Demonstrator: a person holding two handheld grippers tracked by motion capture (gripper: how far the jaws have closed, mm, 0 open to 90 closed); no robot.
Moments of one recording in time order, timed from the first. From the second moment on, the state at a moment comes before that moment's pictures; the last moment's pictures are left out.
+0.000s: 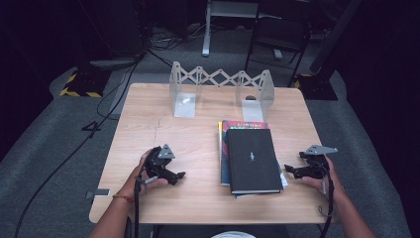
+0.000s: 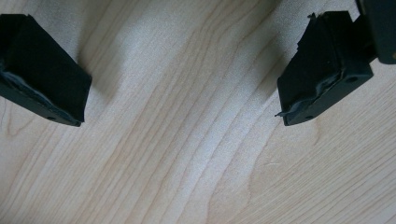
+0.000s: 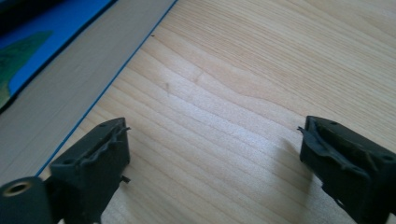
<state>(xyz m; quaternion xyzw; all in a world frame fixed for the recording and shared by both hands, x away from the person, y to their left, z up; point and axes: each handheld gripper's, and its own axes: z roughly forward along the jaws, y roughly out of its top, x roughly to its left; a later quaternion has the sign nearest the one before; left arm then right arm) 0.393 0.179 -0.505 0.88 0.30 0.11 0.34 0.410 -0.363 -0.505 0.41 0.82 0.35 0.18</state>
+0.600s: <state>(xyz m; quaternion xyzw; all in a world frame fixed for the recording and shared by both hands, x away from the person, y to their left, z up) 0.391 0.173 -0.505 0.88 0.31 0.11 0.34 0.392 -0.364 -0.471 0.38 0.82 0.40 0.18</state>
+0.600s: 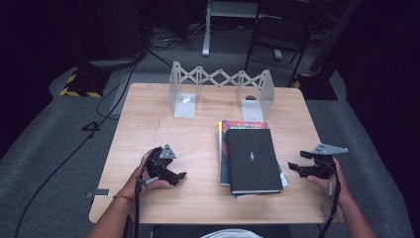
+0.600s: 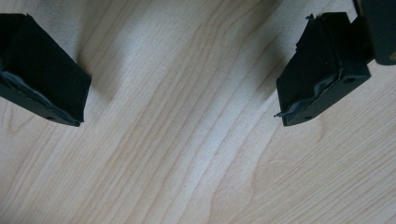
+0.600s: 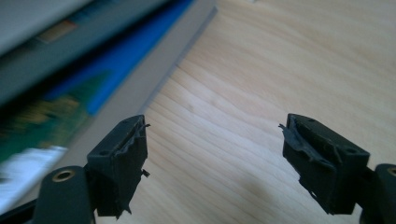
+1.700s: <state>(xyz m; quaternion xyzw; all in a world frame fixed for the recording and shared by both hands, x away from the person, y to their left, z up) 0.403 0.080 -0.486 0.89 0.22 0.07 0.40 0.322 -0.291 -0.430 0.22 0.86 0.45 0.10</state>
